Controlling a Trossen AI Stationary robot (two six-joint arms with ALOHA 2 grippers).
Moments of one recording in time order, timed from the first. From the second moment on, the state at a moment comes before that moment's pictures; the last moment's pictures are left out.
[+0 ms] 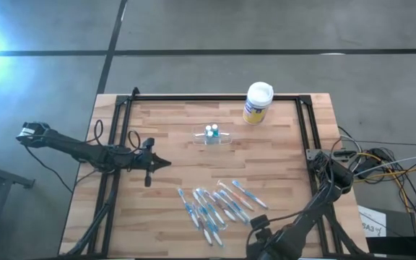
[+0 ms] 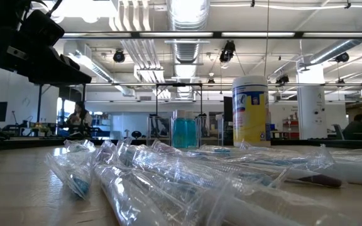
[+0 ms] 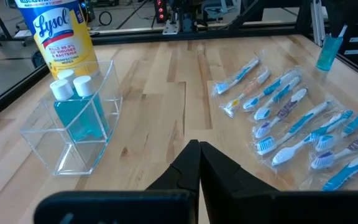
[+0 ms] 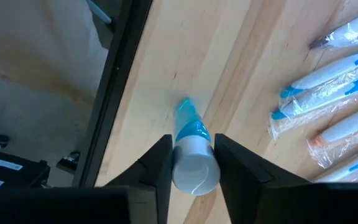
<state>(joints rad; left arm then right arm) -0.22 0.62 0.11 0.27 -0.26 -0.03 0.86 2.09 1.76 -1.16 0.04 0.51</state>
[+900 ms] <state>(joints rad) -0.22 0.62 0.11 0.27 -0.26 -0.03 0.78 1.79 1.79 -1.01 0.28 0.25</state>
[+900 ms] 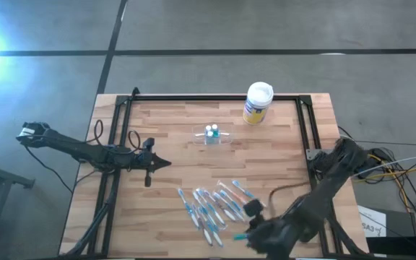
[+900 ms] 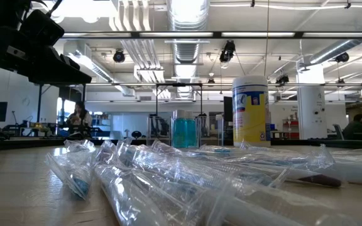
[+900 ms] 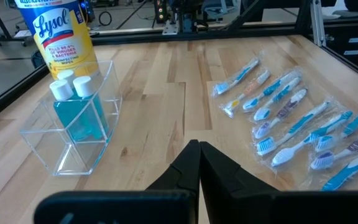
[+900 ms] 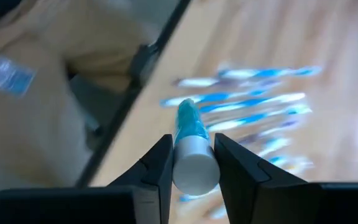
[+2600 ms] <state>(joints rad) -0.22 0.62 0.11 0.27 -0.26 -0.04 0.76 0.48 0.18 0.22 0.77 0.24</state>
